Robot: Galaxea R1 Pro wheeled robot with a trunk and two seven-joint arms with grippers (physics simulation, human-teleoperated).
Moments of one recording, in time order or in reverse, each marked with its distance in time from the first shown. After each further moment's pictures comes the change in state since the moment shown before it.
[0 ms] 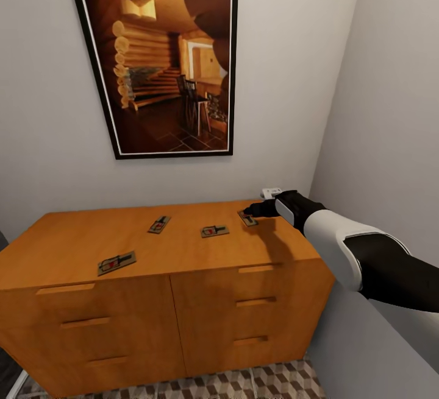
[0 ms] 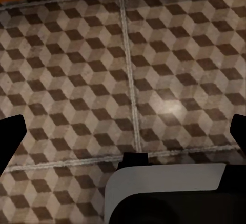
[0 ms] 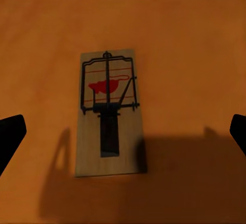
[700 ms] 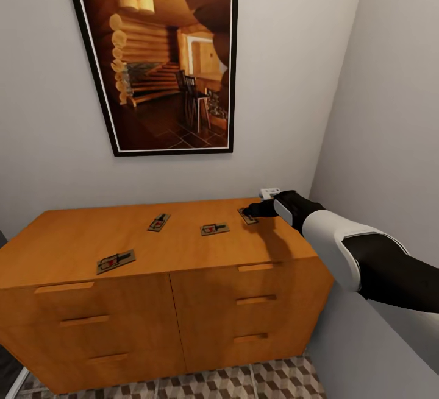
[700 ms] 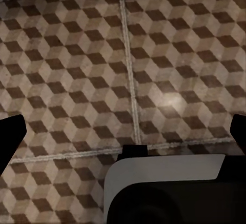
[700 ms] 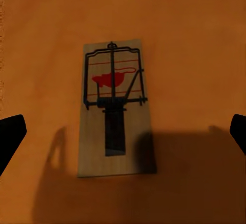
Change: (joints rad) left arm 0.000 -0.001 0.000 0.008 0.000 0.000 0.000; right arm 0.000 0.008 0.001 0.001 0.001 -0.002 -0.001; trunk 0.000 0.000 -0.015
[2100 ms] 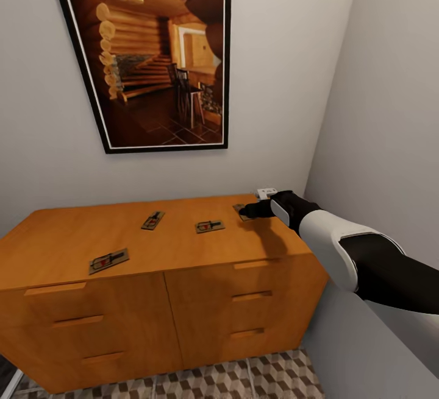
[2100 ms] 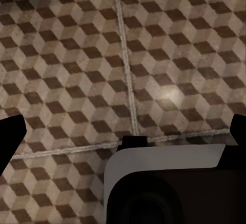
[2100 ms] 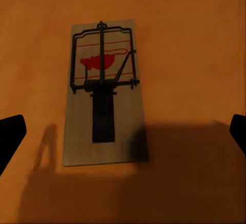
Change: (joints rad) left arm 0.000 0.000 0.000 0.006 0.000 0.000 0.000; right arm 0.000 0.017 0.000 0.000 0.004 -0.001 0.002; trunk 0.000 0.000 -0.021
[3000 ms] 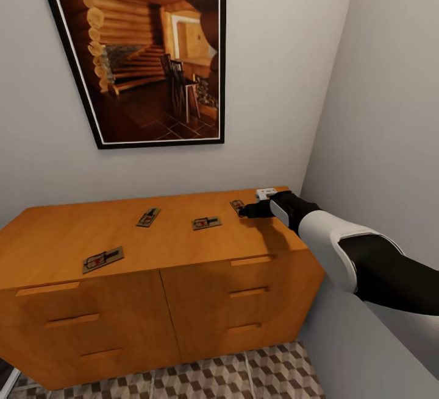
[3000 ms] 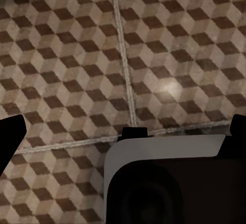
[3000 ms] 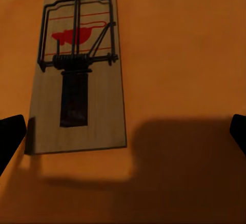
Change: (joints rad) left arm 0.000 0.000 0.000 0.000 0.000 0.000 0.000; right arm 0.004 0.004 0.012 -0.007 0.004 -0.001 -0.002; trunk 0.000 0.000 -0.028
